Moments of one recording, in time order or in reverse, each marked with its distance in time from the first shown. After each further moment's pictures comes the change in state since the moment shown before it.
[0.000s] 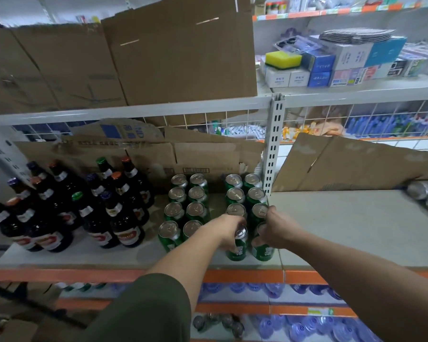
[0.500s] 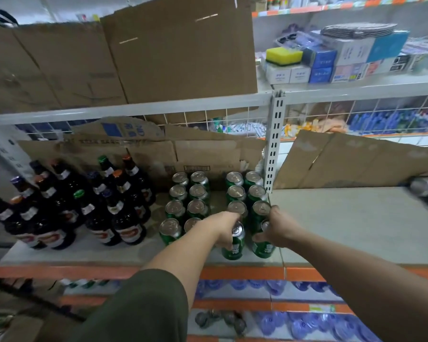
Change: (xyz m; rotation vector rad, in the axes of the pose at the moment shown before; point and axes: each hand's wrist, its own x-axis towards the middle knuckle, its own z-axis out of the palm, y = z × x) left_hand -0.001 -0.004 -0.003 0.050 -0.030 -0.043; right_hand -0.001 0.006 0.004 0.029 0.038 -0.028
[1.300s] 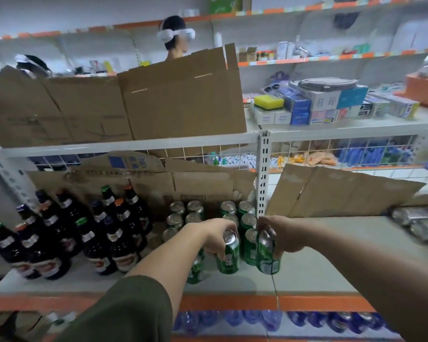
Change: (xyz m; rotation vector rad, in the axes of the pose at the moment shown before) left_hand -0.040 0.017 -0.067 -0.135 -0.030 0.086; right_hand -0.012 -0.005 -0.089 -0.312 -0.211 -0.314
